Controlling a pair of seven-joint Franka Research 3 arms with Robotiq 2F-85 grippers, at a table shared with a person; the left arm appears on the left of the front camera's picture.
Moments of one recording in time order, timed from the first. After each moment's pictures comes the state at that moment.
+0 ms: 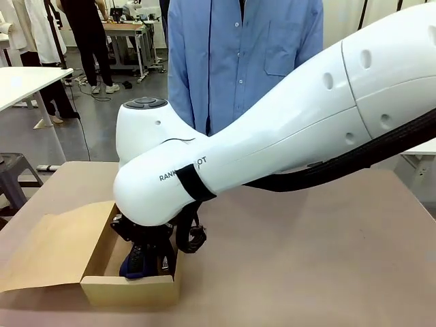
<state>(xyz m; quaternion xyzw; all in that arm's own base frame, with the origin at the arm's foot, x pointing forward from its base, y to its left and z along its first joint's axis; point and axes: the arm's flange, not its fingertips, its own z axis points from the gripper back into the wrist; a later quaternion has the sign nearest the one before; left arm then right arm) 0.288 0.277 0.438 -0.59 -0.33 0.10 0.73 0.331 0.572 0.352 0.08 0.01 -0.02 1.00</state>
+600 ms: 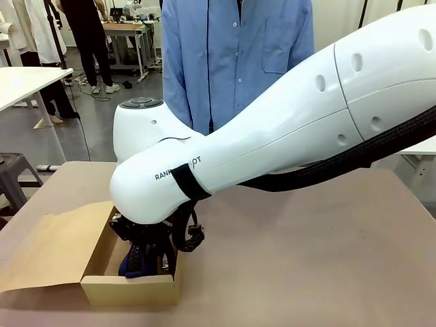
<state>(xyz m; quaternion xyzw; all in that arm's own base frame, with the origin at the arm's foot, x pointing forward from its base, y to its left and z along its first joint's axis) 0.288 0.278 0.438 -0.59 -0.33 0.10 0.73 0.334 0.575 0.351 0.08 0.01 -0.02 1.00</state>
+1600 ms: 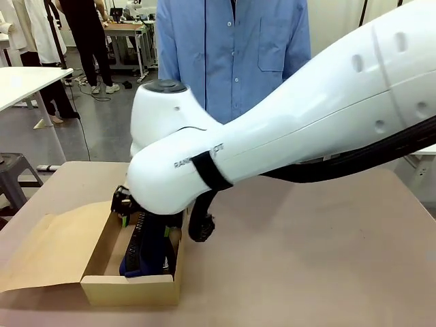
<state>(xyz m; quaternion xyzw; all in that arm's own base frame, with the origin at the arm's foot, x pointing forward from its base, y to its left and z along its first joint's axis) 0.288 0.278 0.438 -0.59 -0.33 0.10 0.73 0.342 0.538 0.395 0.15 -0.03 -0.06 0.99</state>
